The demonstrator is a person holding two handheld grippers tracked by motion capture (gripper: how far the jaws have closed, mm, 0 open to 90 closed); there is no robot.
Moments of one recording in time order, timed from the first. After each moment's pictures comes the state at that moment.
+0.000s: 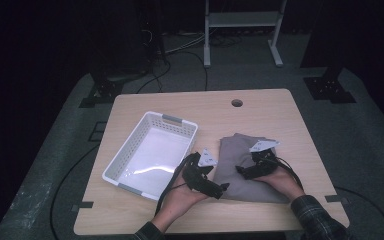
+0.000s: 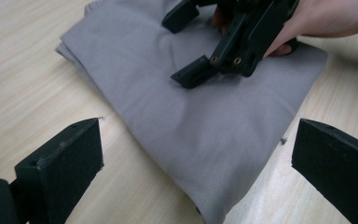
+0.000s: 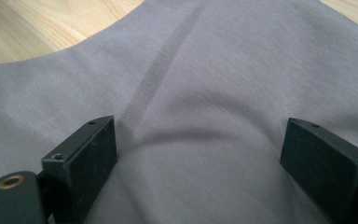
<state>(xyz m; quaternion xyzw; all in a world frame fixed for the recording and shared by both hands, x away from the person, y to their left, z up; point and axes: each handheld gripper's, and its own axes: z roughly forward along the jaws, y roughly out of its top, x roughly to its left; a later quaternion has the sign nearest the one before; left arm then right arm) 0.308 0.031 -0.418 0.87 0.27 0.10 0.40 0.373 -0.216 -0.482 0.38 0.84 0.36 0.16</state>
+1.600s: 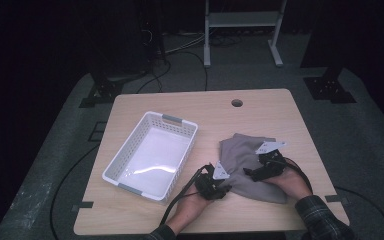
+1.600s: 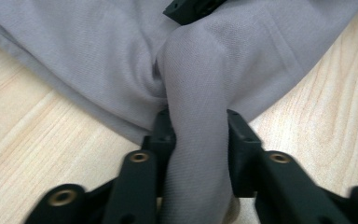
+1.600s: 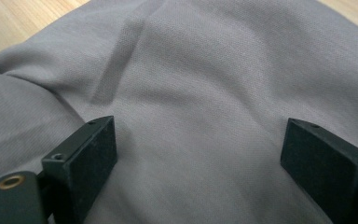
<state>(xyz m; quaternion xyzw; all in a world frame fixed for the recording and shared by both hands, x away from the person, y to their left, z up) 0.310 0.003 -0.472 0.90 0.22 0.09 0.37 0.367 -0.236 -0.476 0.34 0.86 0.33 0.18</state>
